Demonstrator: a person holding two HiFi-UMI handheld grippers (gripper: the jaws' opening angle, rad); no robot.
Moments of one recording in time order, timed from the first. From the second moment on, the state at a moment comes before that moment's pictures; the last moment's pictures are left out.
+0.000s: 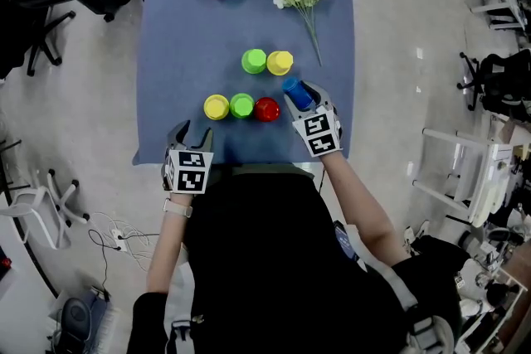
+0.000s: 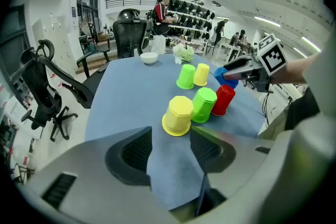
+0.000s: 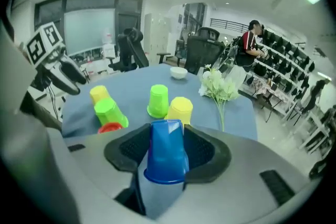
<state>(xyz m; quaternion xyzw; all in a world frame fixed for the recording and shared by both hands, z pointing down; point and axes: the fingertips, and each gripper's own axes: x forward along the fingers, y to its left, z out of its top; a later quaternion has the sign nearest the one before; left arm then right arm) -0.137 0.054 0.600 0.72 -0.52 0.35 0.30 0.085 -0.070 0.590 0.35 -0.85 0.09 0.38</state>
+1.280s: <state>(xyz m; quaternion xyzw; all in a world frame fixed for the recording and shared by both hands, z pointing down) -0.166 0.054 0.593 0.75 -0.48 0.35 0.28 -0.007 -0.031 0.520 0.35 -0.91 0.16 0.17</state>
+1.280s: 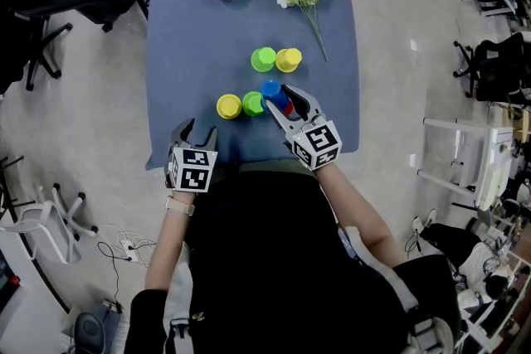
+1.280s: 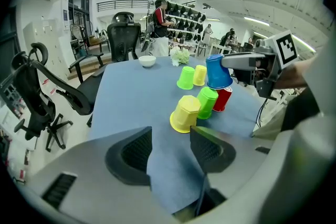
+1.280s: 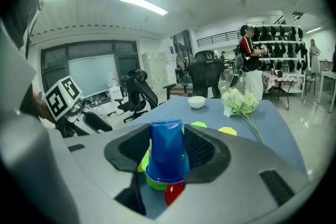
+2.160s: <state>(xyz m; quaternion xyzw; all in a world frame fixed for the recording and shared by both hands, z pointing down) -0.144 0.055 0.596 0.76 -0.47 0.36 0.27 0.004 -0.033 0.549 0.36 -0.89 0.20 0.21</state>
